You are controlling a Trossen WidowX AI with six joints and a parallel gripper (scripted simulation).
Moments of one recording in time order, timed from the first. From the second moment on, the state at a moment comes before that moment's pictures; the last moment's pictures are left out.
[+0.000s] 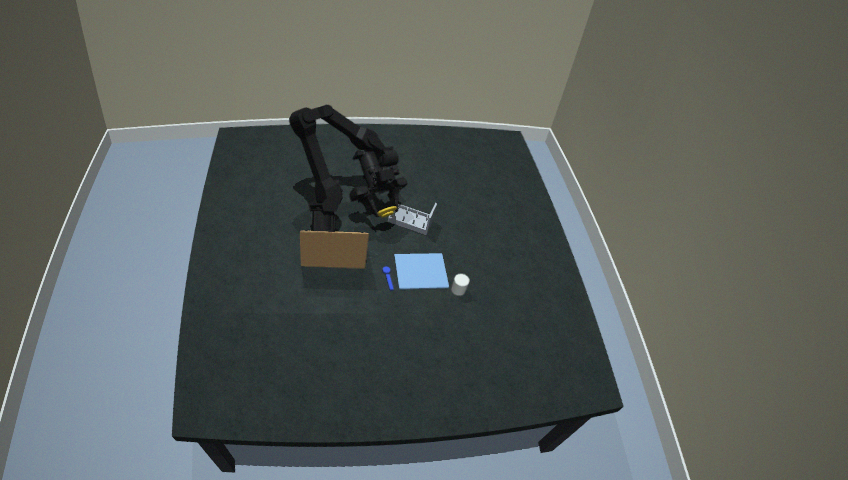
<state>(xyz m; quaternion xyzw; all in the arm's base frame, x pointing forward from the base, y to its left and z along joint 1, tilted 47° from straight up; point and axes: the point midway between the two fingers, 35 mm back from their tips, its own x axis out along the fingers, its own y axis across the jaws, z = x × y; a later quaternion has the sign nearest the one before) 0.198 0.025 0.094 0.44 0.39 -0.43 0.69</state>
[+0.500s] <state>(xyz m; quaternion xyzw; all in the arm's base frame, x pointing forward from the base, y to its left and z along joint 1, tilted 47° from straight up) 0.211 0.034 0.107 0.41 0.28 -0.36 0.79</state>
